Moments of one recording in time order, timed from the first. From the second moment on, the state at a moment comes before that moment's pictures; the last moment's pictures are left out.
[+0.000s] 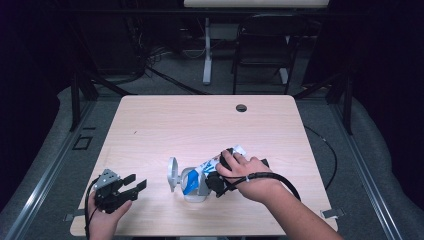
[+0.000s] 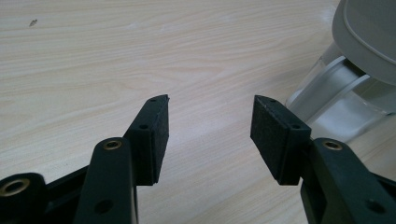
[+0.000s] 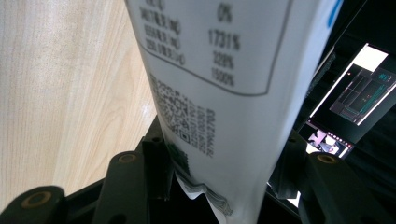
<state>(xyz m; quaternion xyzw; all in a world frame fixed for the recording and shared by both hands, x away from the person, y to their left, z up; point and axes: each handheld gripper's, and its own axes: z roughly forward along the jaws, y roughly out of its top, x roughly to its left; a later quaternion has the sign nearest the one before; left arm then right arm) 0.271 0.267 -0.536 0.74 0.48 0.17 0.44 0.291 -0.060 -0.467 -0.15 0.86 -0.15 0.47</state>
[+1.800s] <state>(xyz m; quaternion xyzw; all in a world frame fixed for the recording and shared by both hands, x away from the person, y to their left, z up) 0.271 0.267 -0.536 0.74 0.48 0.17 0.44 0.289 -0.057 -0.466 -0.15 0.86 -0.16 0.47</state>
